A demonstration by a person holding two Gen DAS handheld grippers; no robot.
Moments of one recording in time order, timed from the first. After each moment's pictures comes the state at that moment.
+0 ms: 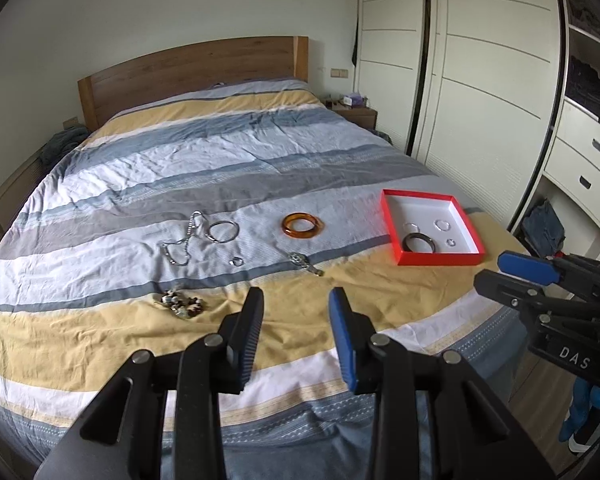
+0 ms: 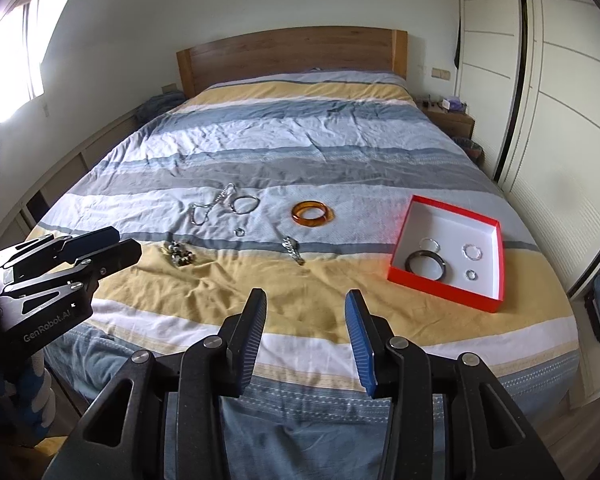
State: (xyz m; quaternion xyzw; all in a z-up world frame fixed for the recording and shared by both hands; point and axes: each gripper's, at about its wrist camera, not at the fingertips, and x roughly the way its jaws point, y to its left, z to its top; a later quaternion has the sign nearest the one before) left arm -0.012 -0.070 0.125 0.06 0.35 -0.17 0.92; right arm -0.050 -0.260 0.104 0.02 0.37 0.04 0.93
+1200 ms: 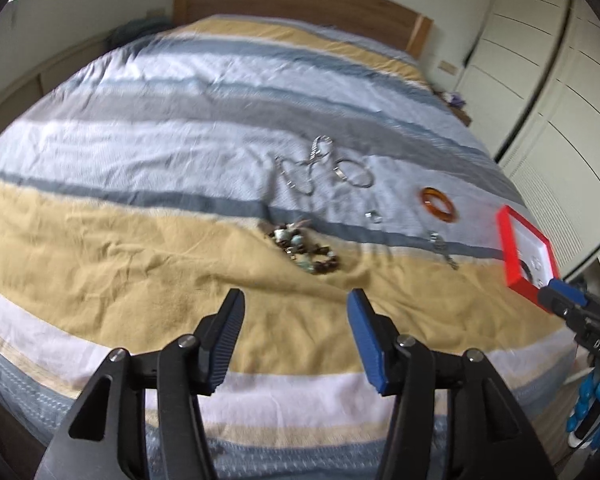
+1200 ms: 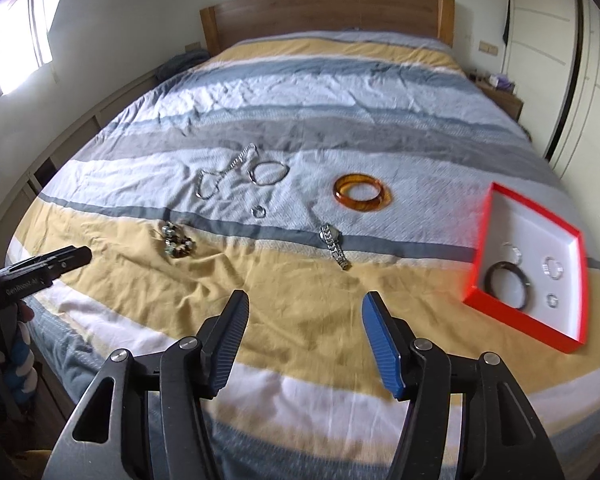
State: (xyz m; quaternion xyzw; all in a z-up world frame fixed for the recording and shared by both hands) left arm 0.090 0.086 0.014 -0.08 0.45 -0.04 0.89; right arm 0.081 -0.222 0.012 0.01 0.44 0.11 0.89
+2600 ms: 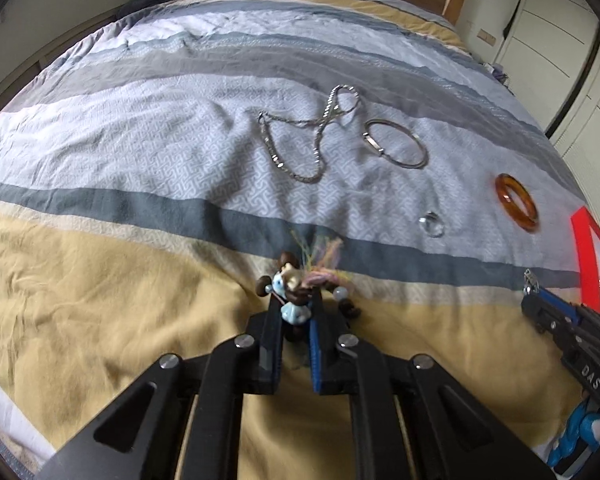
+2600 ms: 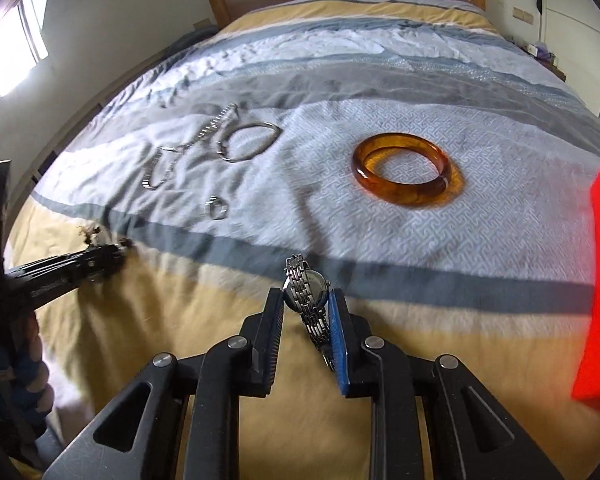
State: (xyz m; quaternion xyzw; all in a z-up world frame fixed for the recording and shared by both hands) left arm 0.205 0.033 -0.079 -0.06 0.50 0.01 0.87; right arm 0.200 -0.215 -0.095 0.03 0.47 0.16 0.87
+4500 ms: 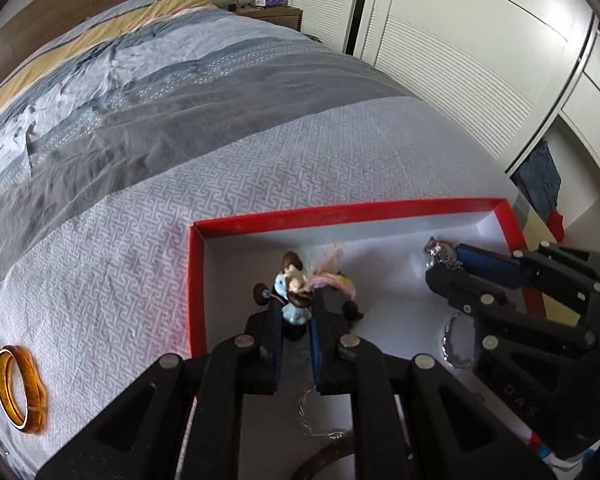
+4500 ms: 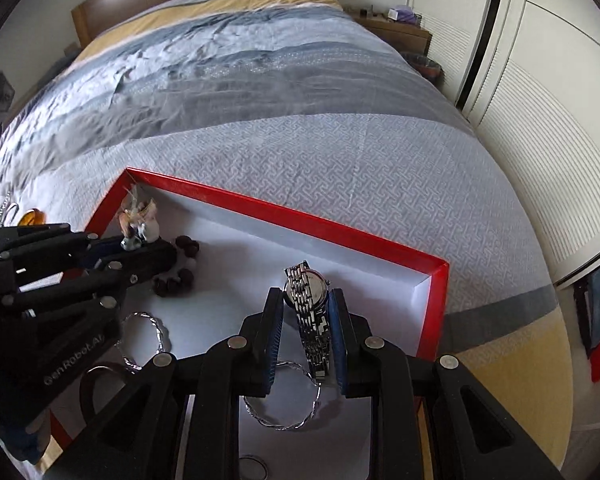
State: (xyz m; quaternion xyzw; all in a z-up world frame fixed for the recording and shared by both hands) left arm 0.302 -0.447 -0.085 0.11 0.50 -0.28 0.82; right arm 0.267 -0.567 -0.100 0.02 0.50 -0.05 0.86
